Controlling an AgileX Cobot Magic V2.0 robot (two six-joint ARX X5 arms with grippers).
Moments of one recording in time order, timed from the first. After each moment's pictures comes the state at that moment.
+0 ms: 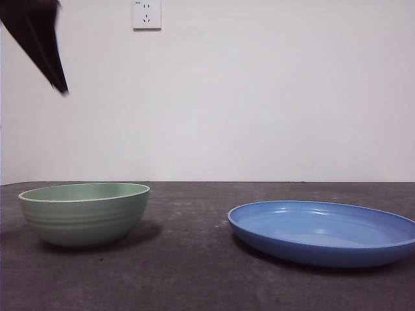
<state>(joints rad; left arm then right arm) -0.20 1.19 1.01 -0.81 0.31 -0.14 0.20 0.60 1.03 -0.99 -0.52 0.10</state>
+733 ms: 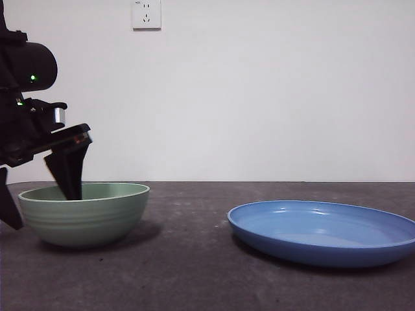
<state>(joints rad) -0.19 1.64 1.01 -0.60 0.24 -0.14 0.20 0.60 1.03 -0.99 -0.52 0.11</state>
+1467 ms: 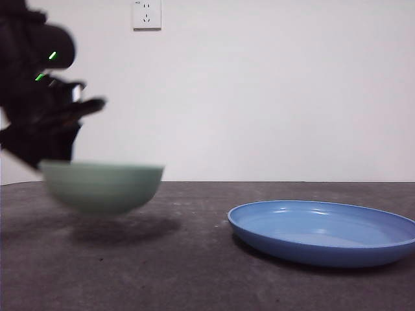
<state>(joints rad) -0.26 1.64 1.17 -0.77 0.24 -0.13 0.20 0.60 1.03 -0.99 -0.52 0.11</state>
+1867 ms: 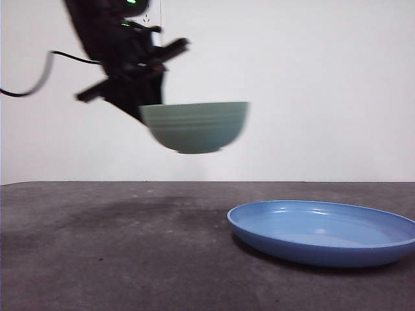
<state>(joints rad) -0.50 1.76 1.52 -0.80 0.24 -0.19 0.20 0.60 1.03 -0.99 -0.52 0.11</state>
